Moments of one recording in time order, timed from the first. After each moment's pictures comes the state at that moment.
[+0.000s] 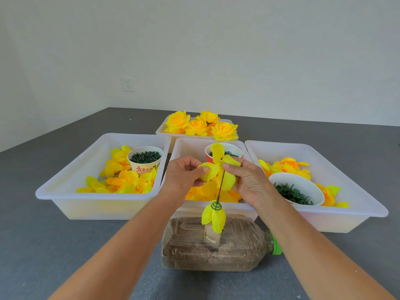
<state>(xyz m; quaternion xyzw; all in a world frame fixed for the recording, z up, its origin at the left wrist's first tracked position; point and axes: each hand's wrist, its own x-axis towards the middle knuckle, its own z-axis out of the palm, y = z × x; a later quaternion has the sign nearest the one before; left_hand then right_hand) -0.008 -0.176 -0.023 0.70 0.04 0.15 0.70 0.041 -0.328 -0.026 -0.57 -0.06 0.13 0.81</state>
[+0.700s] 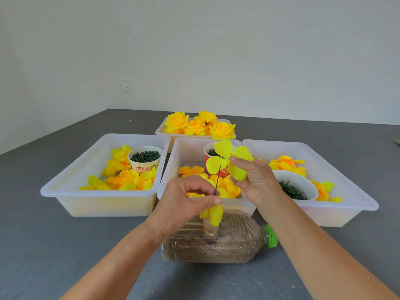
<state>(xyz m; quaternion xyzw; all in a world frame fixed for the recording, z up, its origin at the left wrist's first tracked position) -0.084 -0.186 -0.020 0.77 -0.17 0.18 0.58 0.016 -0.336 -0.005 -0.54 -0.01 0.06 0.84</state>
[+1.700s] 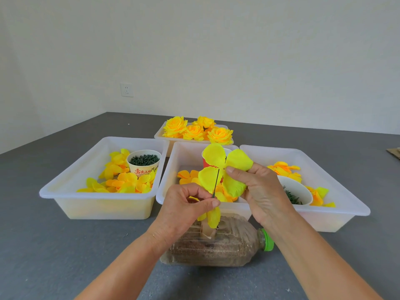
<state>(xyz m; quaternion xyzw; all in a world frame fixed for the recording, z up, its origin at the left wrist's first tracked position) -0.085 -0.193 -0.029 0.73 -0.08 0.14 0.66 -0.040 -0.341 0.011 -0.60 -0.11 0.02 0.79</state>
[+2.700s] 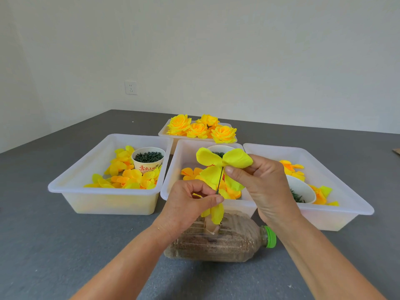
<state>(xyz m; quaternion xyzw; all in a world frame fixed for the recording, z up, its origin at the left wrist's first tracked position) -0.083 -0.191 -0.030 0.73 -0.07 0.13 0.66 -0.058 -0.340 0.022 -0.64 -0.28 -0.10 0.70</state>
